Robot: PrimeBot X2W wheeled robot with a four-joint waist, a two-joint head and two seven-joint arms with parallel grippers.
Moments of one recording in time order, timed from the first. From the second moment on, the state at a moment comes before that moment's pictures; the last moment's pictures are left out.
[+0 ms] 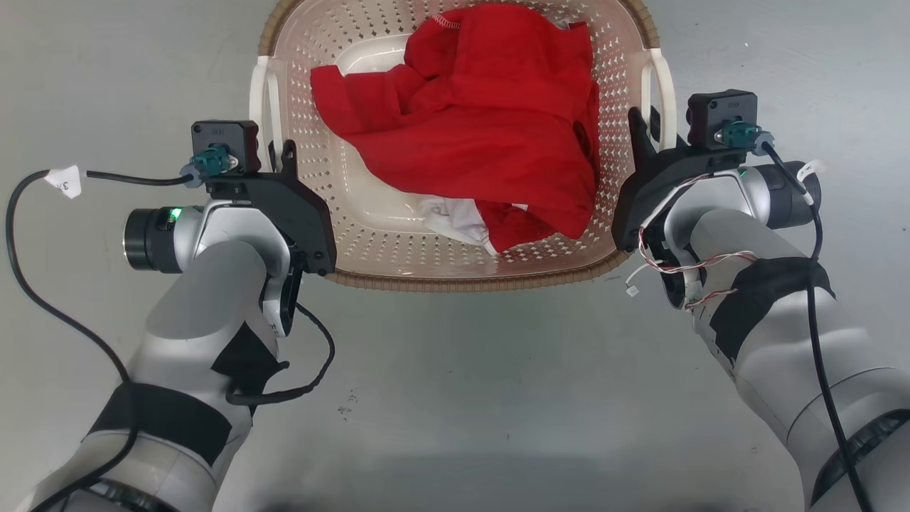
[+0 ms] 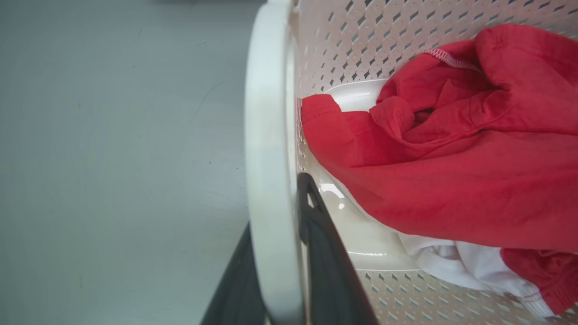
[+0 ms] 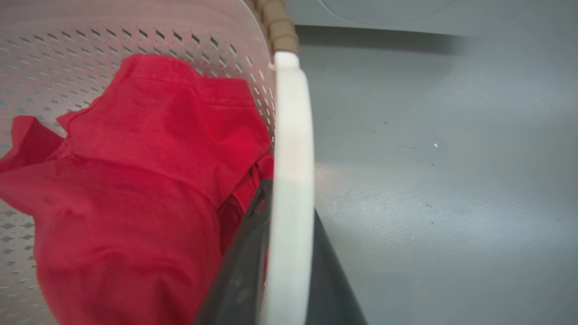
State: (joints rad) left arm -1.13 0.05 -0.66 1.22 -0.77 0.10 -0.13; right arm -1.24 -0.07 1.05 1.24 0.94 -0.09 -0.20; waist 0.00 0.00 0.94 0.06
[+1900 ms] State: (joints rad) left arm -0.86 0.05 -0.66 1.18 -0.75 0.03 -0.25; right arm -0.99 -0.06 0.98 1.21 0.97 -0.02 -0.25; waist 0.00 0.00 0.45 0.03
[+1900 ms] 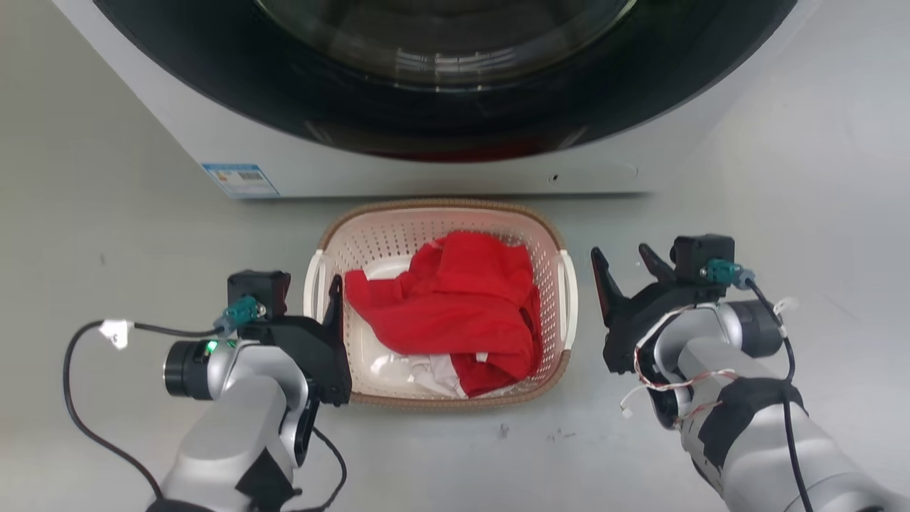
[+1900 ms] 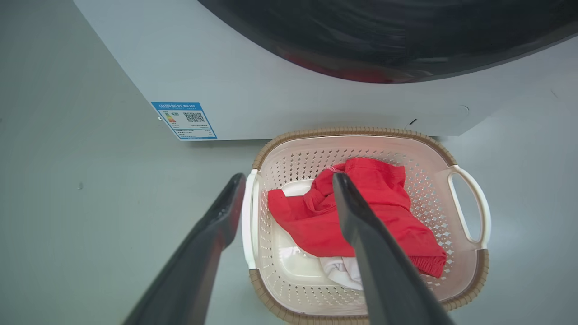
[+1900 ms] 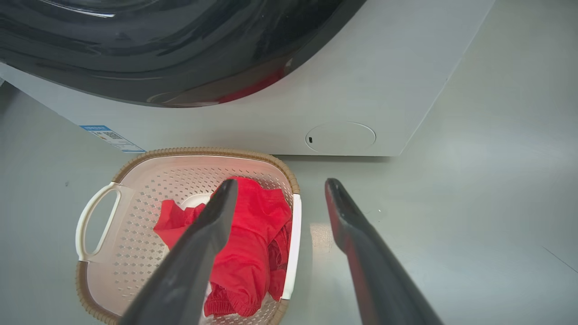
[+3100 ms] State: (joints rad) left arm -0.25 0.14 -0.50 0.68 -0.60 0.12 -0.25; right arm -0.36 -0.12 0.68 0.74 0.81 -0.12 -0.25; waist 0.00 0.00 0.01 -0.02
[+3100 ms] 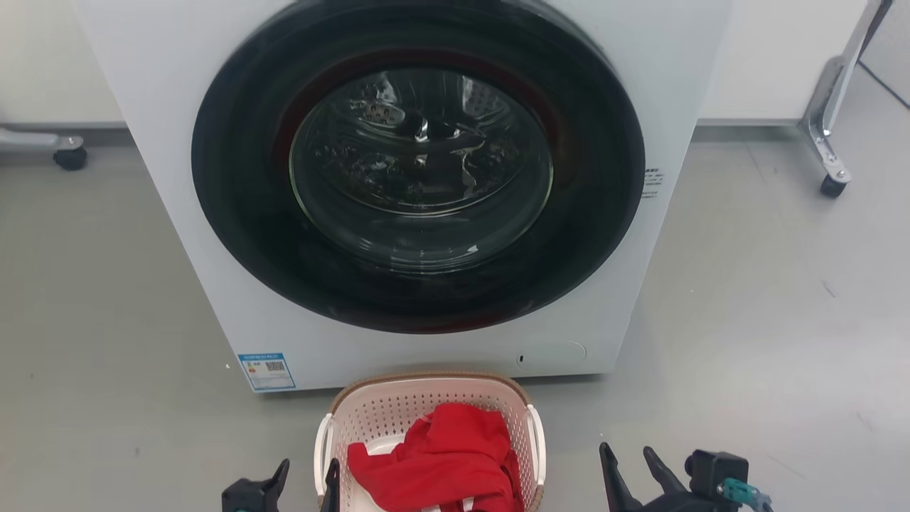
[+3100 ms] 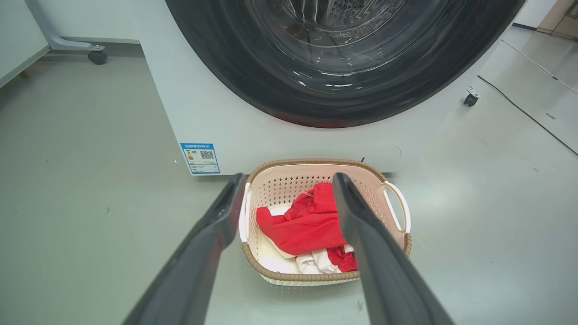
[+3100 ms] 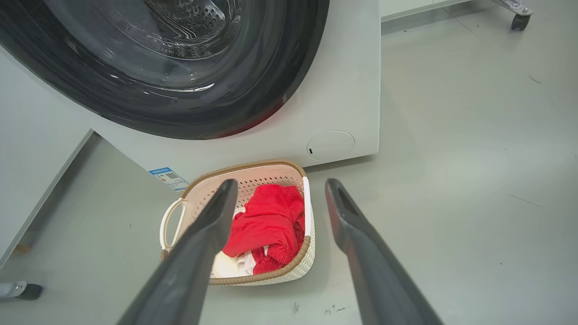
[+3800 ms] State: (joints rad) left arm -0.03 0.15 -0.31 0.38 -0.43 0.12 -0.25; right arm -0.06 -0.12 0.40 0.32 0.52 -0.12 -0.25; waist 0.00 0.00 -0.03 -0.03
